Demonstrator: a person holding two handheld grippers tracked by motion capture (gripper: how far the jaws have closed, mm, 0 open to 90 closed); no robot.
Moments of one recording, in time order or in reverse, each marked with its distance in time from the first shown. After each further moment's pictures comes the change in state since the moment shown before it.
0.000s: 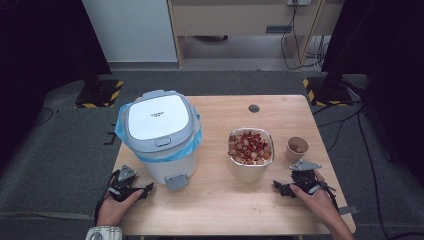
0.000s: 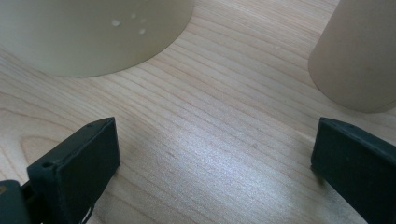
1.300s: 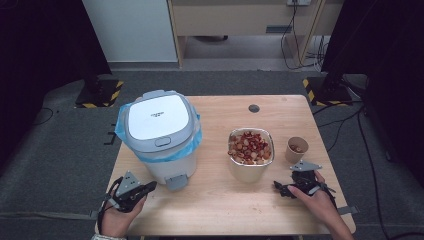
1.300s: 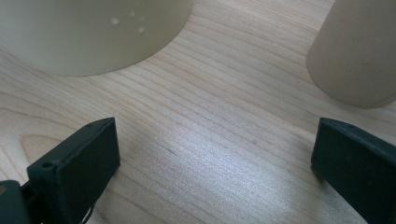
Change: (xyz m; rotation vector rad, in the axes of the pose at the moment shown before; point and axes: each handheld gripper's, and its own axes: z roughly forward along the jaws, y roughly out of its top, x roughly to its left) left arm -0.059 0.023 -0.050 -0.140 -0.127 0.110; right arm 0.001 -0.001 -0.001 0.001 -0.009 0.015
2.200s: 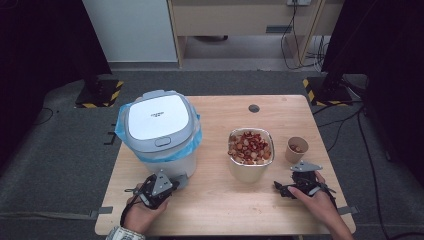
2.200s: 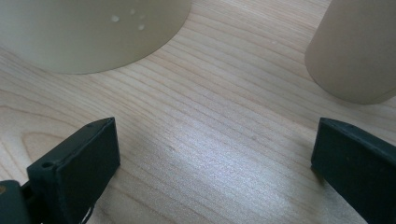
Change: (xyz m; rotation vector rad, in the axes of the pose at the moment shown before) left arm -0.039 0.025 0.054 0.094 -0.010 0.226; right arm 0.000 -0.001 -0.001 -0.002 -0.005 -0.001
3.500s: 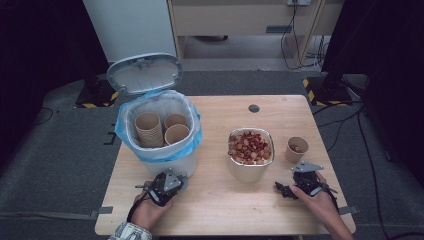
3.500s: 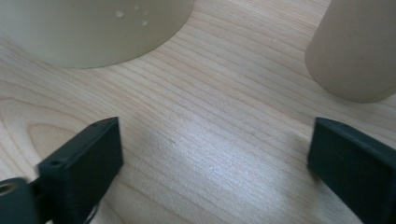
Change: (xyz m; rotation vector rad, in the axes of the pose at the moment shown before) left arm -0.002 0.000 0.027 0.097 0.007 0.006; right arm -0.003 0.000 -0.005 0.009 0.011 -0.019
